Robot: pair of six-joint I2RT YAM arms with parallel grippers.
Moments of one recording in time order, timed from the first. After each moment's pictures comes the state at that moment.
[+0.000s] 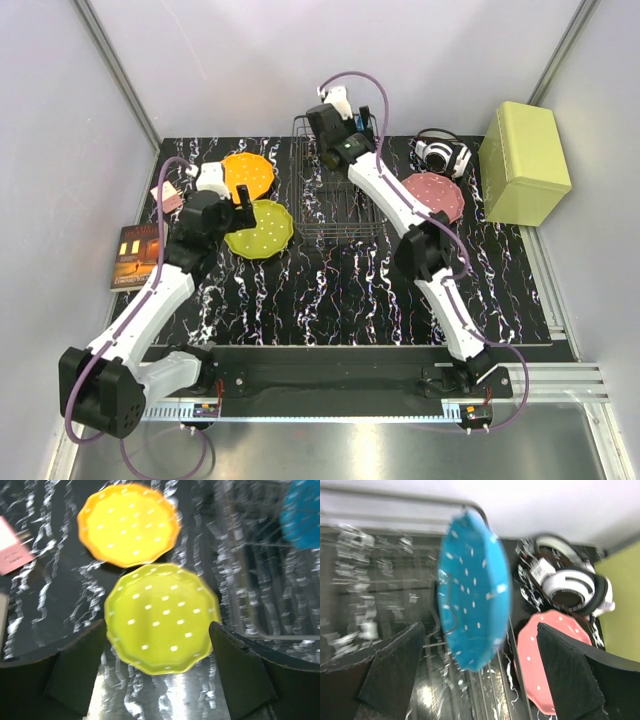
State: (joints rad) left arm -0.30 1.07 0.81 -0.11 -0.24 -0.23; right arm 0.62 2.52 2.61 -0.66 0.86 0.07
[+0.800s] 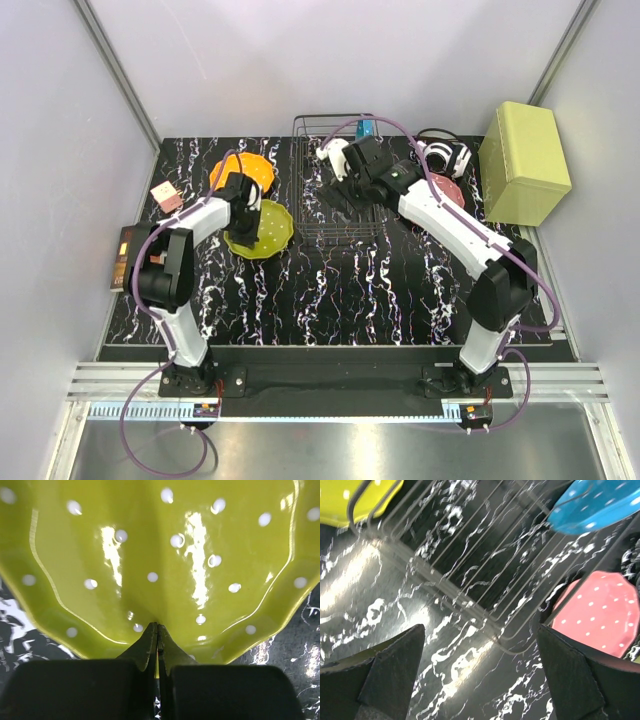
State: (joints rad) left arm -0.21 1.82 1.20 -0.58 0.04 -0.10; right arm 0.65 1.78 1.73 -0.77 0.11 -0.21
